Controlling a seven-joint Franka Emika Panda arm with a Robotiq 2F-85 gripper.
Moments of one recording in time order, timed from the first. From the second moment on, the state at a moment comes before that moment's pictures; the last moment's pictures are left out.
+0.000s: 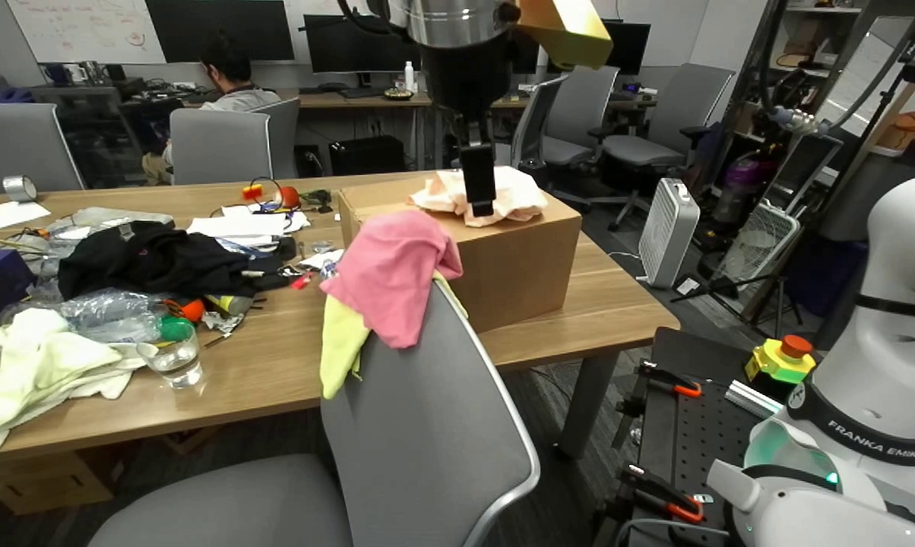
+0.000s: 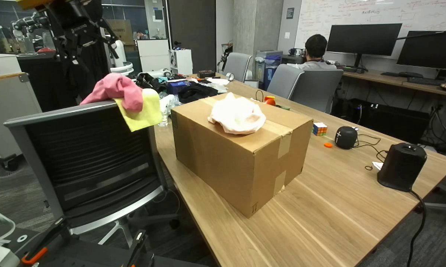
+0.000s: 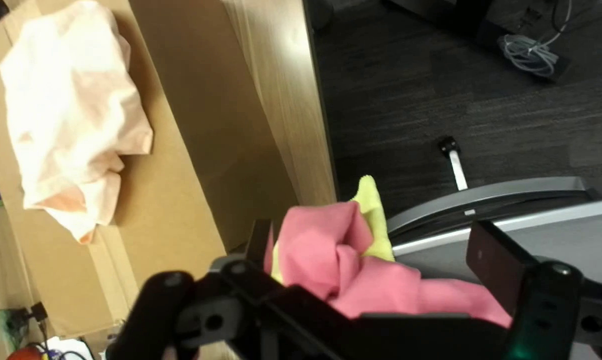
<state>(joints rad) 0.22 -0.15 0.22 -2.04 -0.38 1.77 0.01</state>
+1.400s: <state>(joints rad) 0.23 -0.15 0.26 -2.28 -0.43 2.28 0.28</state>
